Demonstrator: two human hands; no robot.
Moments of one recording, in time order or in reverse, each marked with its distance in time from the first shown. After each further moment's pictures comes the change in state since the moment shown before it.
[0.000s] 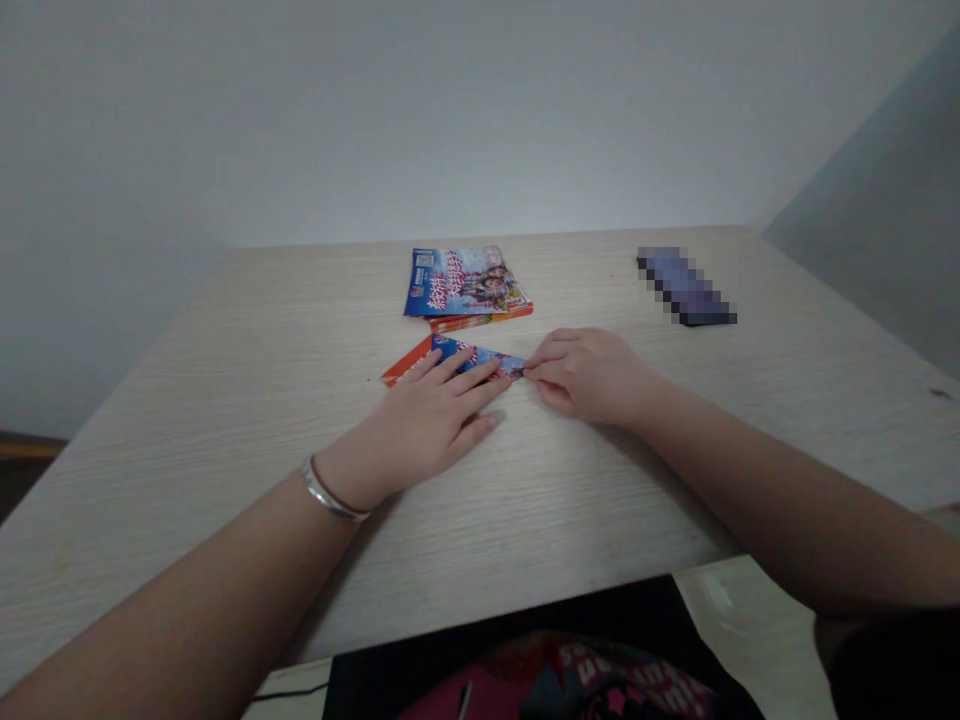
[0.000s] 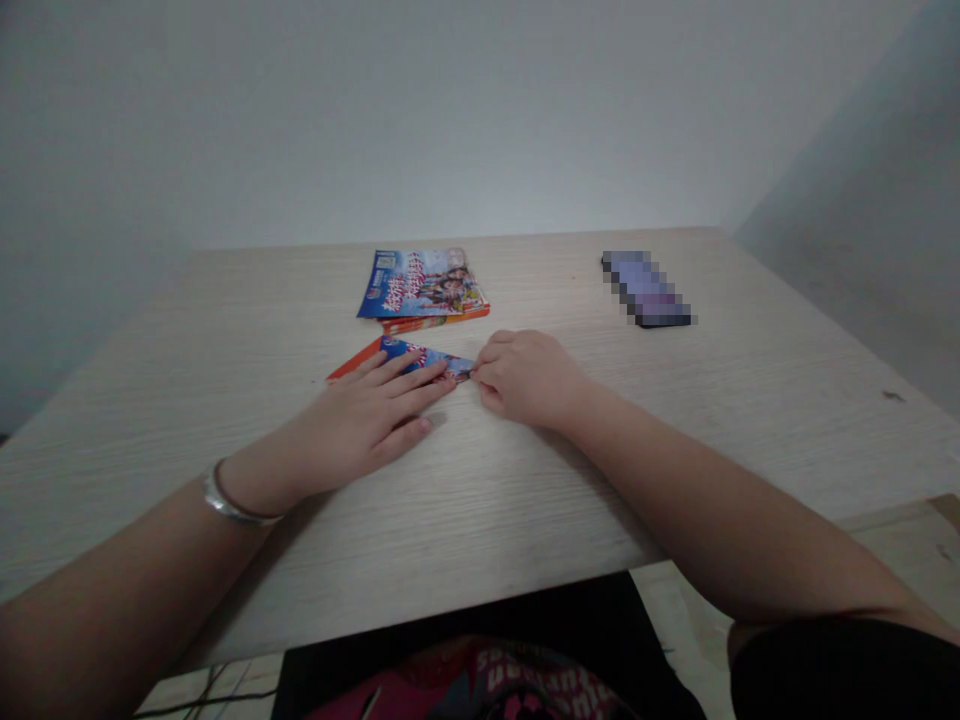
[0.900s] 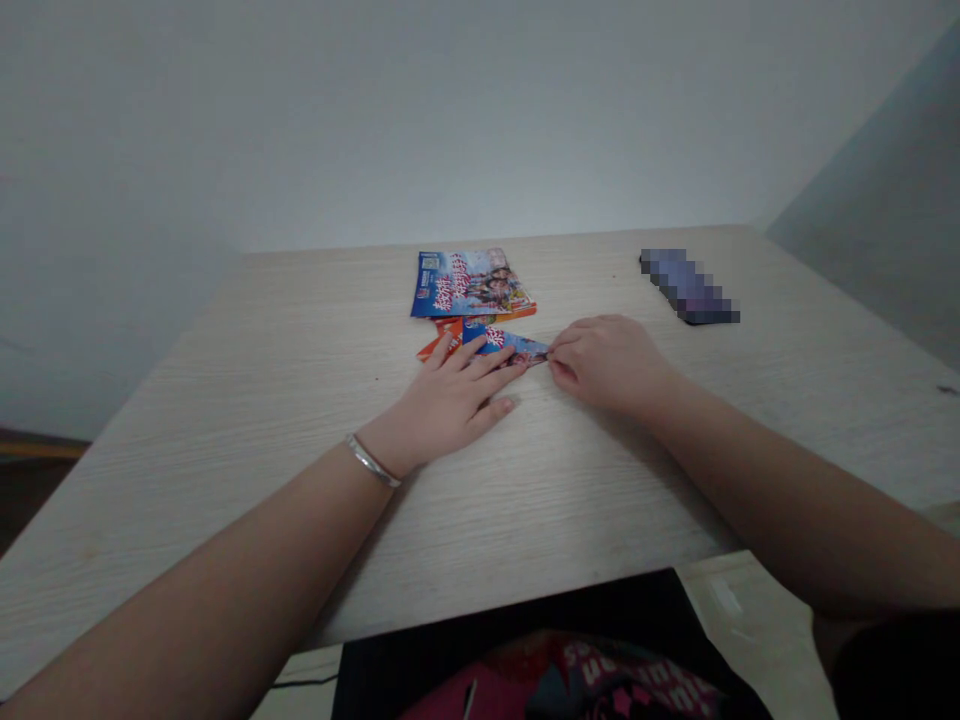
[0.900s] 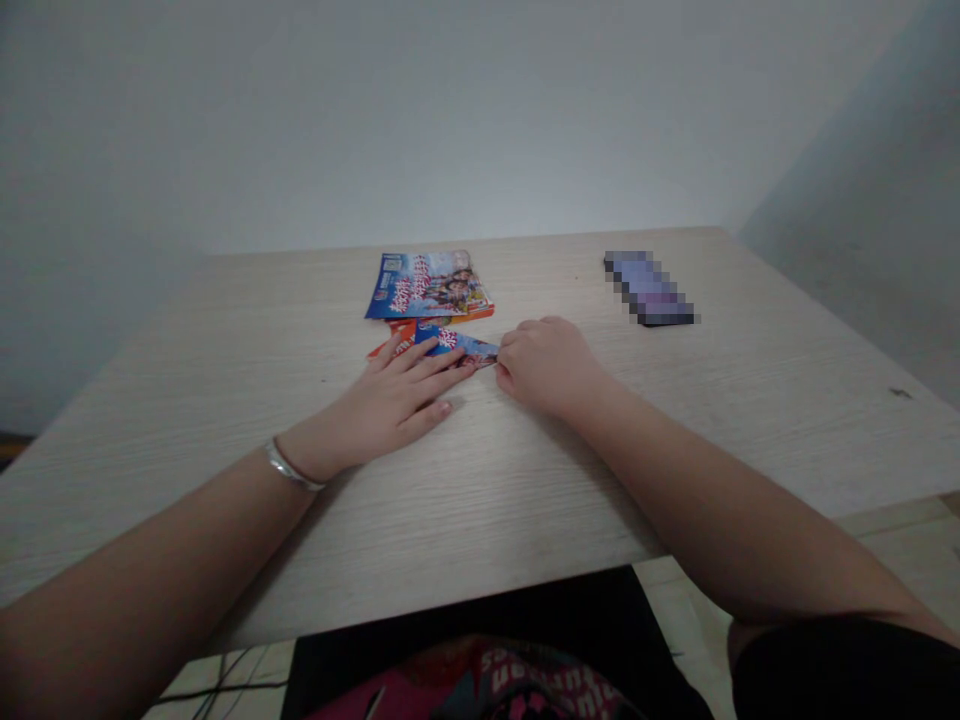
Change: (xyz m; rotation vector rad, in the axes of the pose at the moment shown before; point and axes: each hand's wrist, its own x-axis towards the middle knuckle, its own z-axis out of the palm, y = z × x) left_hand 0.012 0.001 0.000 -0.086 0.039 -0.032; right_hand -0.003 -0.012 -0.025 -0.205 -0.109 0.270
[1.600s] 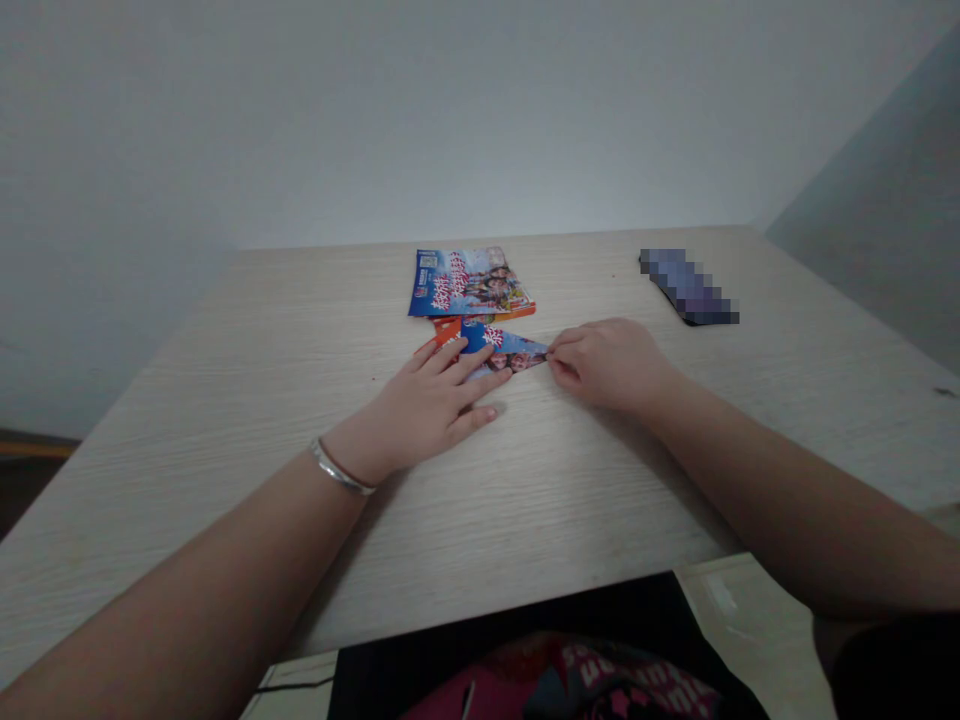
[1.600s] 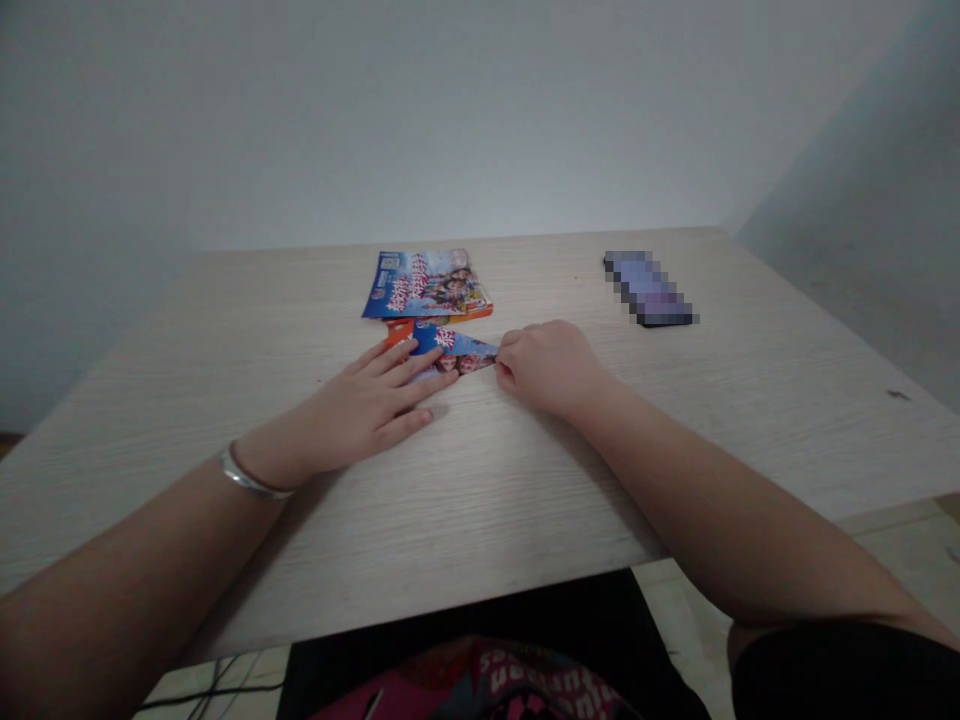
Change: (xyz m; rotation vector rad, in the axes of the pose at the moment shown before) left_hand -0.013 -0.011 -0.003 0.096 0.011 0.051; right_hand -0.001 0.006 0.010 0.047 0.005 0.022
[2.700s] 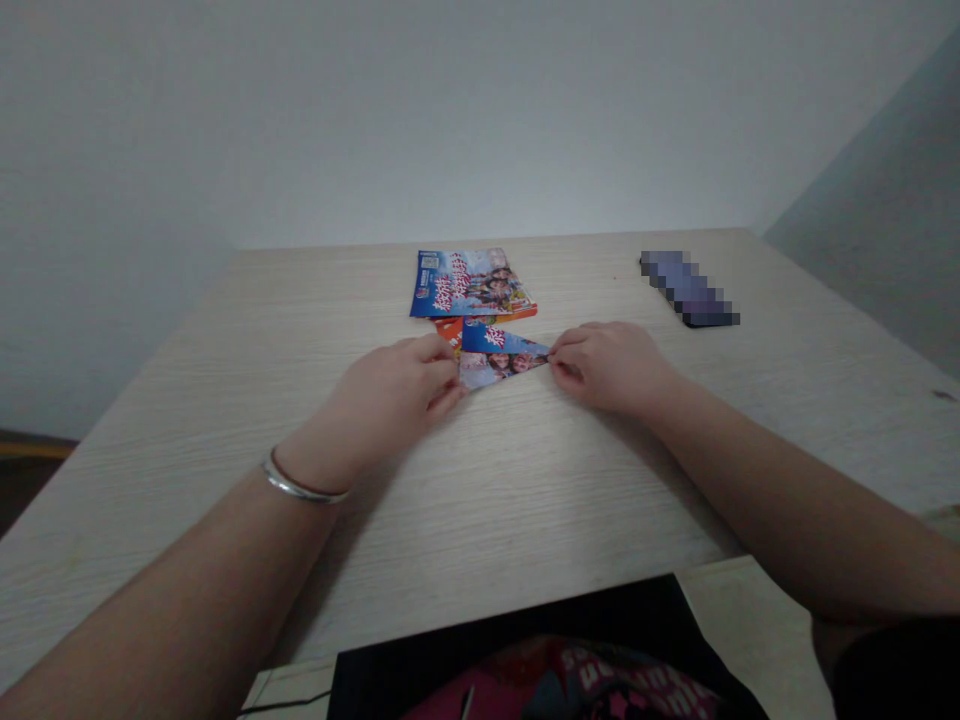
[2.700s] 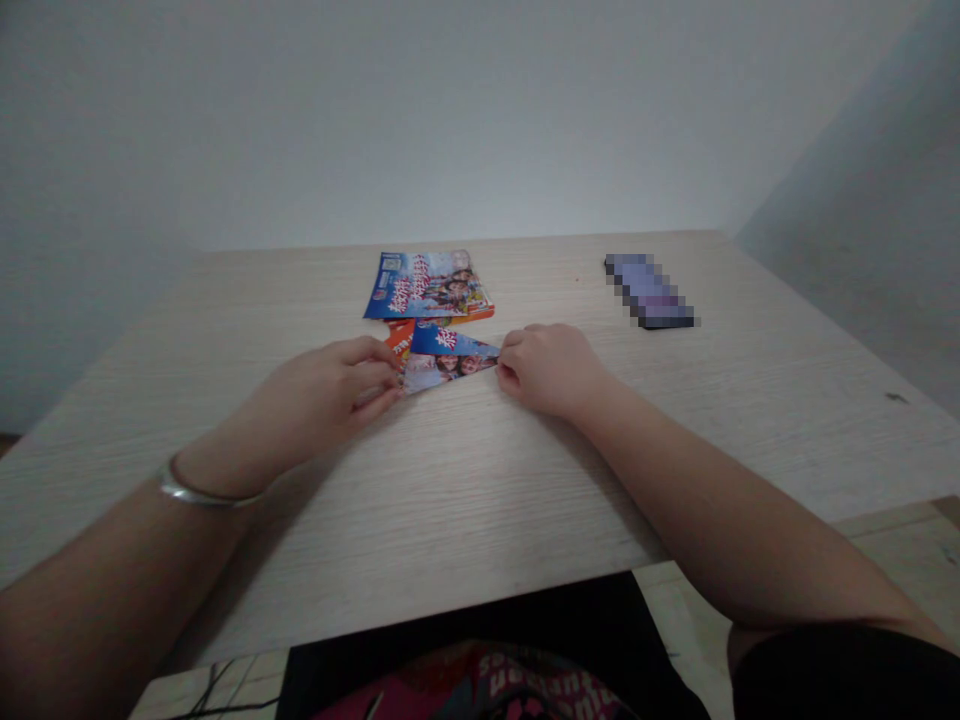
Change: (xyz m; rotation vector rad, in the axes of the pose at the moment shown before) left_hand 0.003 -0.004 -0.029 0.047 0.015 -0.133; right_hand -0.004 0.012 0.008 0.060 0.036 -0.020
